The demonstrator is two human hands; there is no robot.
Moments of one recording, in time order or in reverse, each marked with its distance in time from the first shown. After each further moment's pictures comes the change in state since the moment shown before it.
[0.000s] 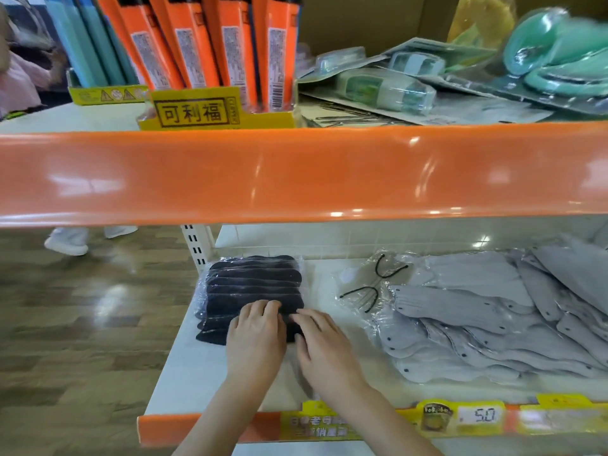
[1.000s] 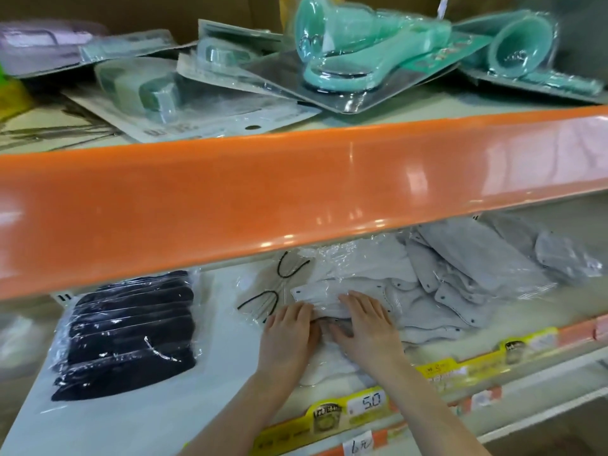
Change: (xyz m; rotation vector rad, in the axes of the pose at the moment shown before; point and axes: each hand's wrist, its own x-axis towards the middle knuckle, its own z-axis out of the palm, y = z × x) left_hand 0.013 0.179 0.075 -0.150 -0.265 0.373; right_hand -0.049 0.175 -0.114 -0.317 -0.071 0.458
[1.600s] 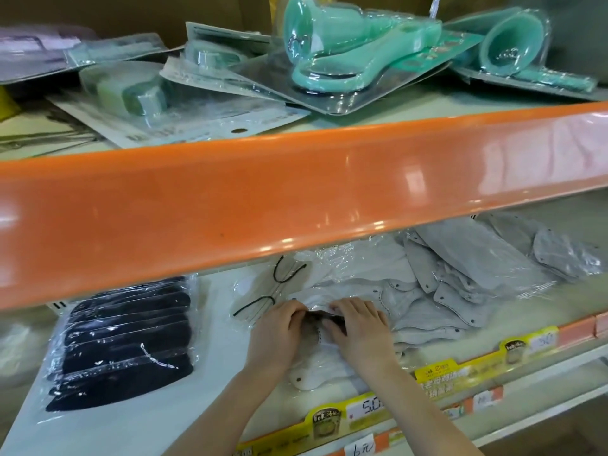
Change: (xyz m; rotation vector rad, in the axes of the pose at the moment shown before) left_hand 0.011 -0.006 -0.016 -0.447 0.015 -0.205; right_hand 0.003 -0.009 0.001 0.099 -0.049 0.039
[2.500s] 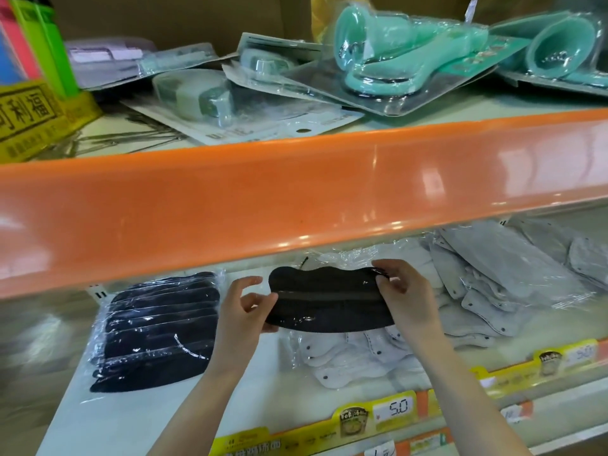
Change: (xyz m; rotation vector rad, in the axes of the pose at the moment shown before) left_hand -0.016 -0.008 -0.090 -0.690 0.174 -0.318; right_hand 0.023 -0.018 -0.064 0.782 0.227 0.151
